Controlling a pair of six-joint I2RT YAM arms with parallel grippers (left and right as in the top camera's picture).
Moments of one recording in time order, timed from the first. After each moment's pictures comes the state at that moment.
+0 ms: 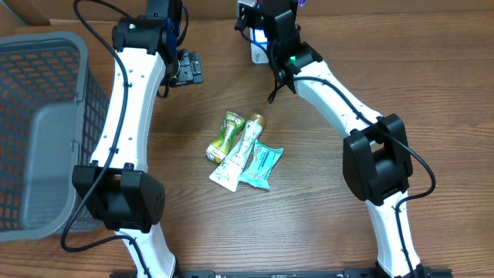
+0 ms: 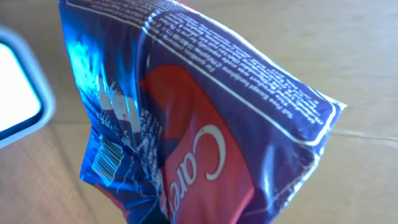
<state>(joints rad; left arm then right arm) -0.12 1.99 2.07 -1.36 -0.21 -0.34 0.49 2.33 2.02 0.09 0.53 -1.36</state>
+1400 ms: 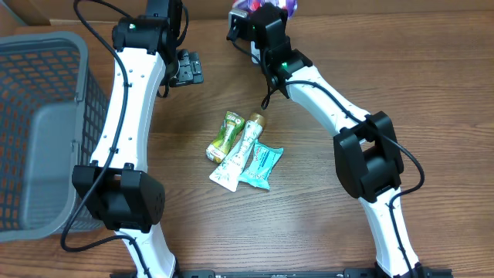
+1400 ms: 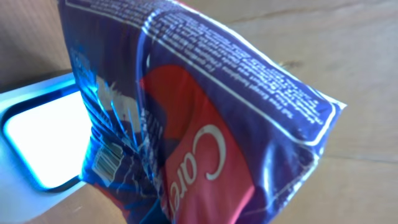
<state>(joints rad) -0.12 1.99 2.07 -1.36 -0.21 -0.34 0.51 2.37 2.02 -0.02 0.47 -1.22</state>
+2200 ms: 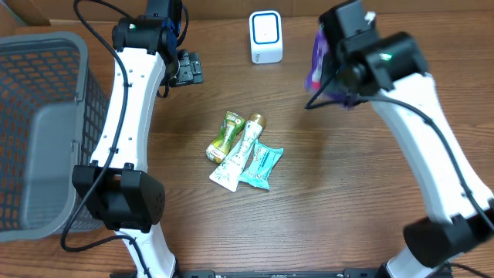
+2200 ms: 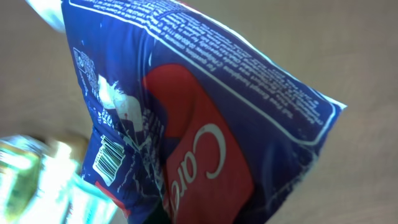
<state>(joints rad) -0.12 1.99 2.07 -1.36 -0.21 -0.34 0.42 1.81 1.98 -1.38 0.30 0.50</state>
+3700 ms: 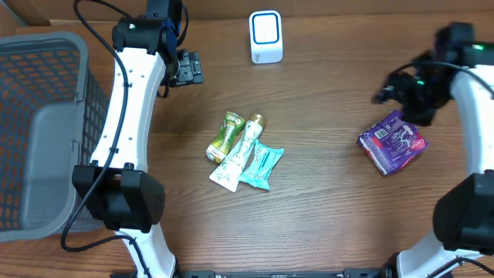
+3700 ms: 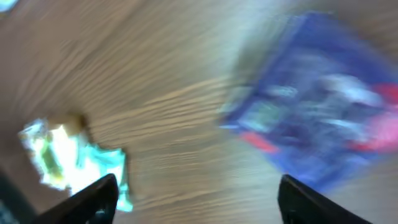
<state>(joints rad) -0.12 1.99 2.07 -1.36 -0.21 -0.34 -0.10 1.83 1.71 -1.33 -0.33 0.28</state>
